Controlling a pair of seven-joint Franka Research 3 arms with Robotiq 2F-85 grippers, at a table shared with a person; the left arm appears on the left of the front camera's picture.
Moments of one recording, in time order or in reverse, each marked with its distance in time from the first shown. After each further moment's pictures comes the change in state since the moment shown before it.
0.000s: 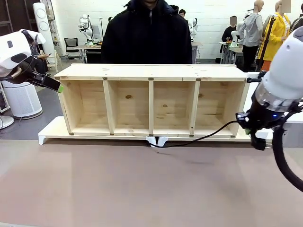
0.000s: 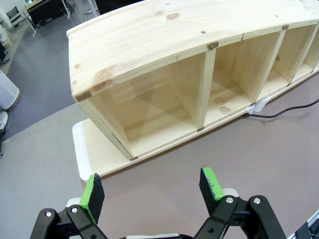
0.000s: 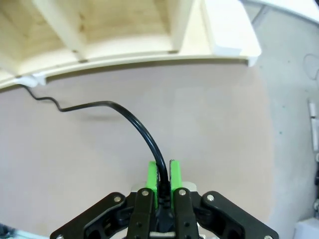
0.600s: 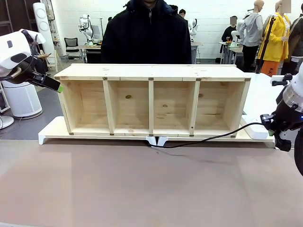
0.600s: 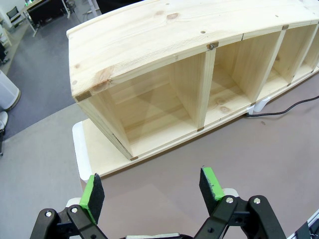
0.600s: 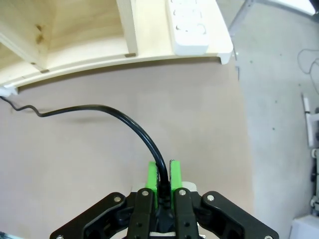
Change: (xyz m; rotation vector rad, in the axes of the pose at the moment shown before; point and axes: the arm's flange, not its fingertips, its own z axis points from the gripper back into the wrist) left arm 0.000 0.000 0.000 0.000 0.000 0.000; right arm 0.009 -0.060 -0.021 -0.018 0.018 -0.025
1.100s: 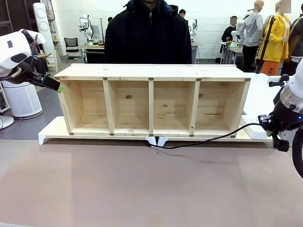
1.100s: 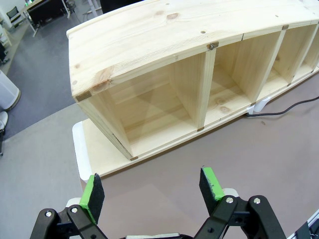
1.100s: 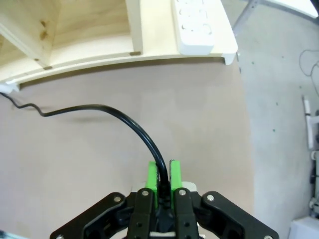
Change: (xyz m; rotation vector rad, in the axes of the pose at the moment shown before) left arm 0.000 0.000 0.000 0.000 0.000 0.000; right arm 0.000 0.000 -0.001 0.002 -0.001 0.006
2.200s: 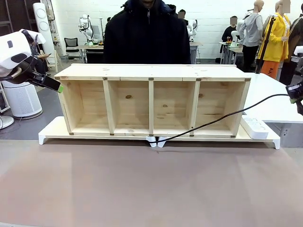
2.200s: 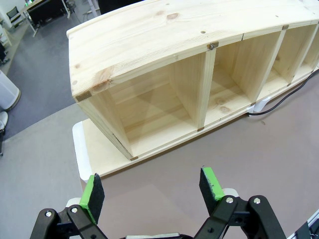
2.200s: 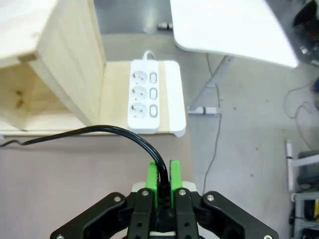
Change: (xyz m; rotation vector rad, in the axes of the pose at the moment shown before) left arm 0.000 0.000 0.000 0.000 0.000 0.000; right arm 0.109 -0.092 0.001 -0.019 -0.161 0.083
